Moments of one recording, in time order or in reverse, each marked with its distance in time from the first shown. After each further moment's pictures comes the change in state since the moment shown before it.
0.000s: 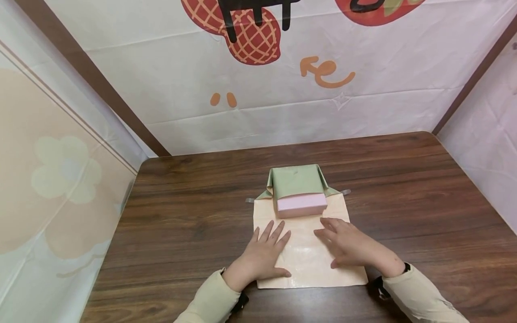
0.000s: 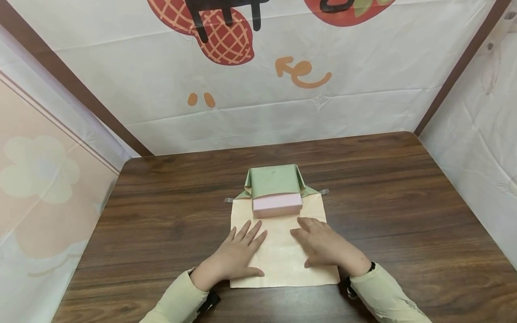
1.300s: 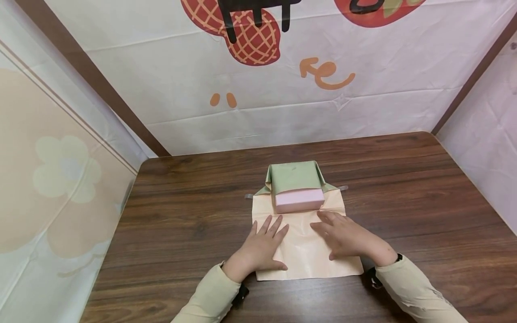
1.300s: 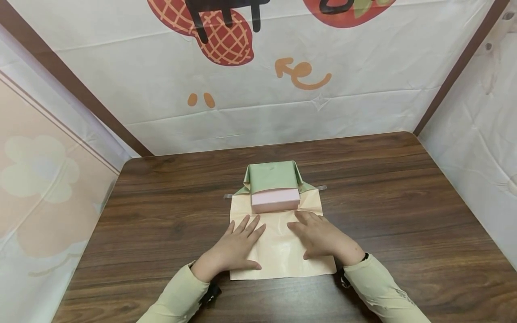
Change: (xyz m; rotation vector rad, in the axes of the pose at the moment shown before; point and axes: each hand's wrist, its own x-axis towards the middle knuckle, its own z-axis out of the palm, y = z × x) left_hand 0.013 -0.010 -0.003 -0.035 0.002 -0.015; right_hand 0.016 0.011 -0.004 -0.029 -0.048 0.008
